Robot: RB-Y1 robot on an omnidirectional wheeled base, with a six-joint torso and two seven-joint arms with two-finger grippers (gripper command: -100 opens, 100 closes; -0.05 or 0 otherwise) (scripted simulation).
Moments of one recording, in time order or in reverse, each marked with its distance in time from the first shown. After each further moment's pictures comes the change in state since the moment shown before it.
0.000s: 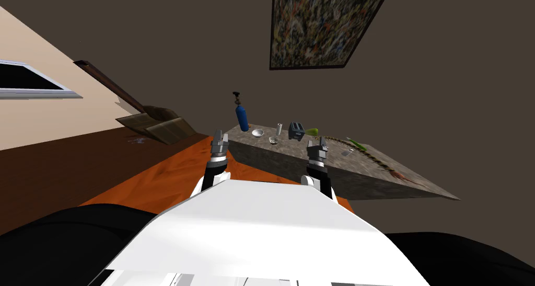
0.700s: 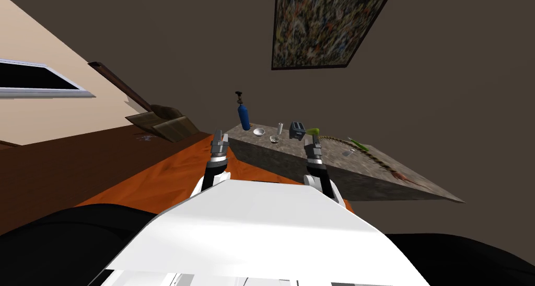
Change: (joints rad) left arm 0.000 0.000 0.000 0.000 0.000 0.000 0.000; right arm -0.045 -0.186 0.019 0.042 0.064 -0.010 0.053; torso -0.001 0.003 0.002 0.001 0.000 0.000
